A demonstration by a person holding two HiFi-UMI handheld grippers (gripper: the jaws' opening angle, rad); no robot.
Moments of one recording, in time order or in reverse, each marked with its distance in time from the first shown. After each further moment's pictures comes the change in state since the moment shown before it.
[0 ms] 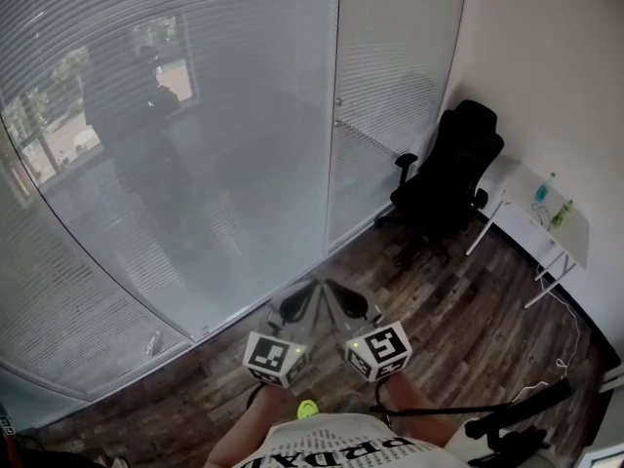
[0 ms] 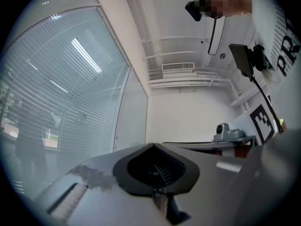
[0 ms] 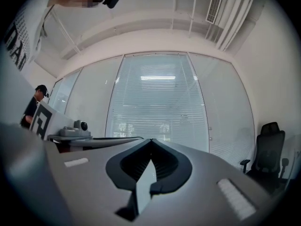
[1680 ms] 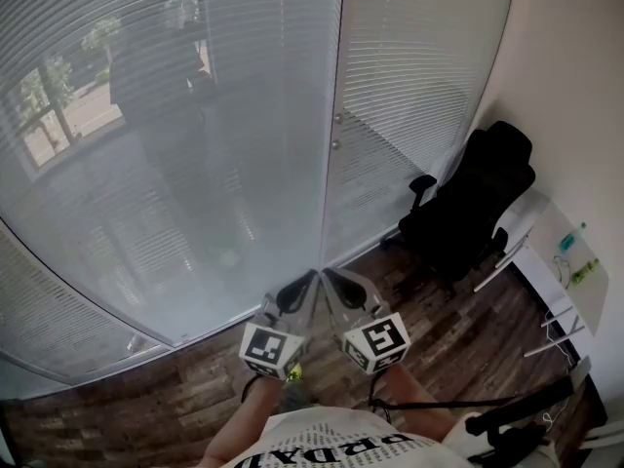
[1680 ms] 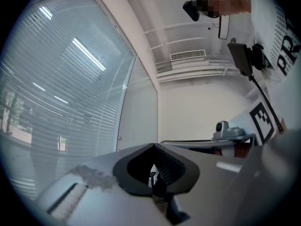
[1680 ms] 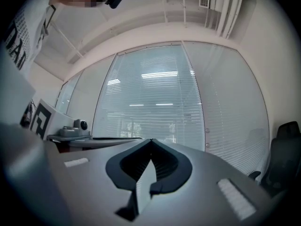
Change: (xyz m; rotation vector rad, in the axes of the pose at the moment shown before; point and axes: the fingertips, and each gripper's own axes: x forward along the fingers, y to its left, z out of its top) left arm 0.245 0.072 -0.032 0.036 0.007 0.140; right arm 0.113 -0.233 -0.005 -0.011 0.010 0.143
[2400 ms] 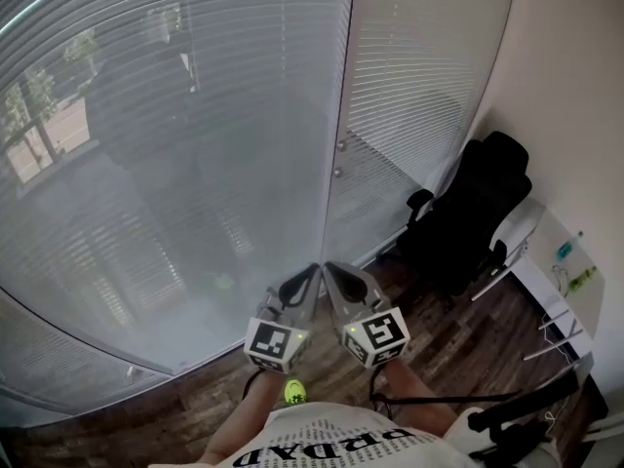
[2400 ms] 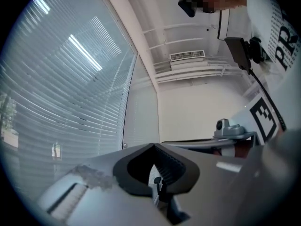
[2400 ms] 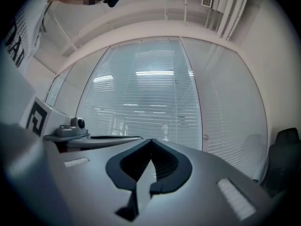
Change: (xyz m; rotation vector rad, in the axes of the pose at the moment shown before) left arm 0.077 0.094 0.010 0.048 -0.034 -0.049; right arm 0.106 -0.059 0.009 -0.035 -0.008 -0.084
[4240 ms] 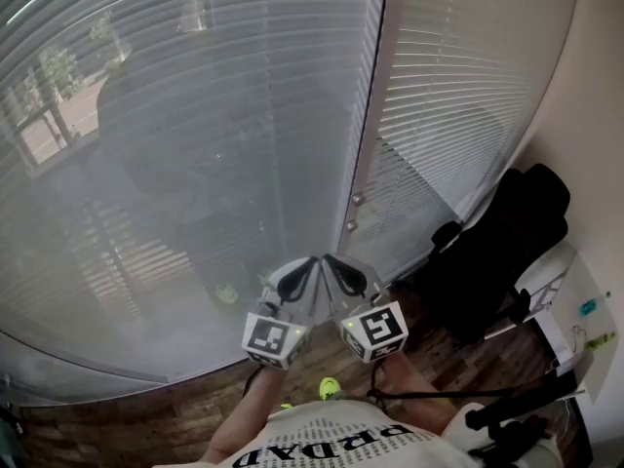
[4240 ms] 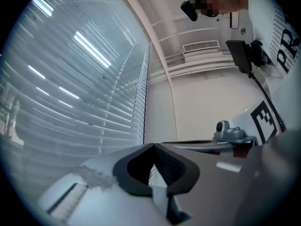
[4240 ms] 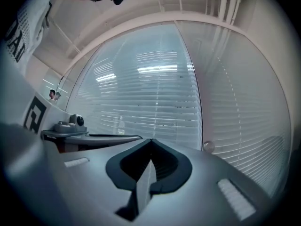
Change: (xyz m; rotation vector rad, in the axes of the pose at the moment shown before) left arm 0.183 0.135 -0.028 -0.065 -0.036 0.158; right arm 0.174 -0.154 -0.023 -0.027 0.008 0.130
